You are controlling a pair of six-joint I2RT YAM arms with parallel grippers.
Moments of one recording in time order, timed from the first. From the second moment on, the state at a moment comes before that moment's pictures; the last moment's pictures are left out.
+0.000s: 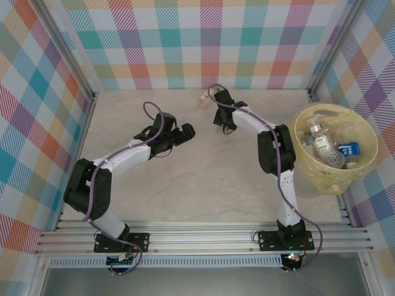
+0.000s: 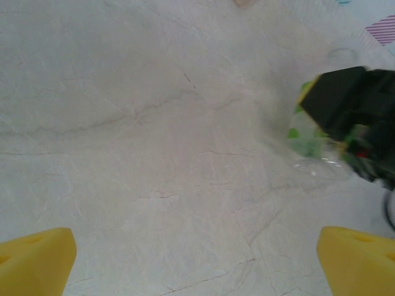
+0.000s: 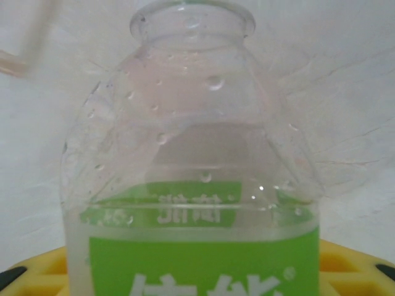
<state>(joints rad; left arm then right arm) -0.47 1.62 1.09 -0.22 0.03 -0.82 0.44 2.25 1.86 -0.63 0.19 0.64</state>
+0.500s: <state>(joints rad) -0.47 1.63 1.09 -0.19 0.08 -0.84 0.44 1.47 1.53 -0.42 -0.01 0.26</state>
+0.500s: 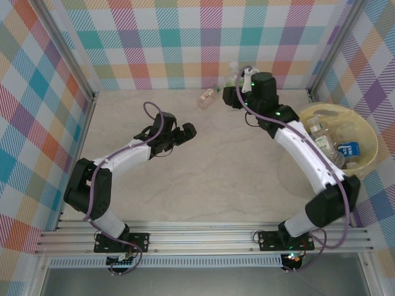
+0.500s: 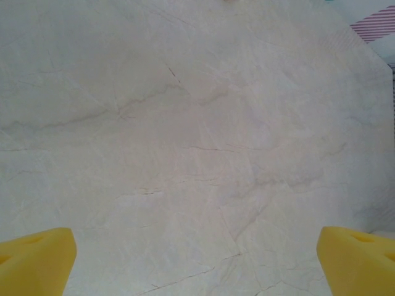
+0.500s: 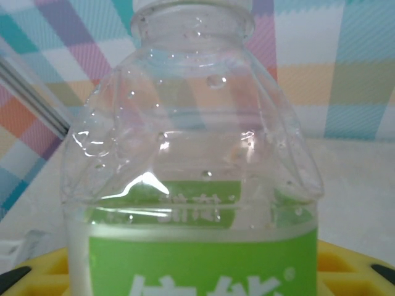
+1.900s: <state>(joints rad) -0.47 1.70 1.14 -0.14 0.14 -0.87 -0.31 1.19 1.66 -1.22 -0.17 0.11</state>
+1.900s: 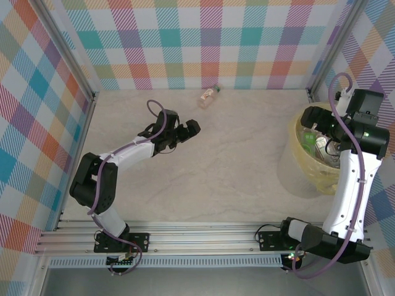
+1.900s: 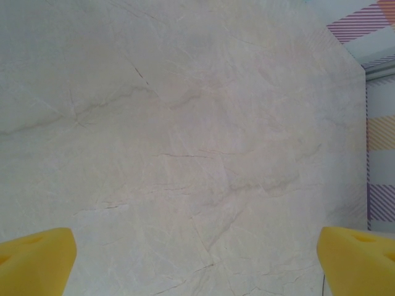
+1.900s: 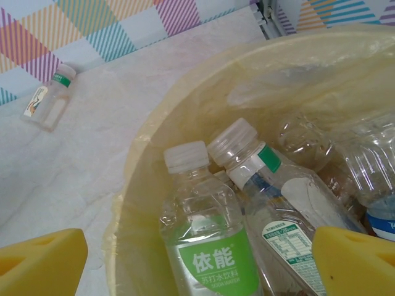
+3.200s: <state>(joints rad) -0.46 2.26 1.92 -0.32 0.08 -0.42 0.13 1.07 1.23 -0.46 -0.67 0.32</state>
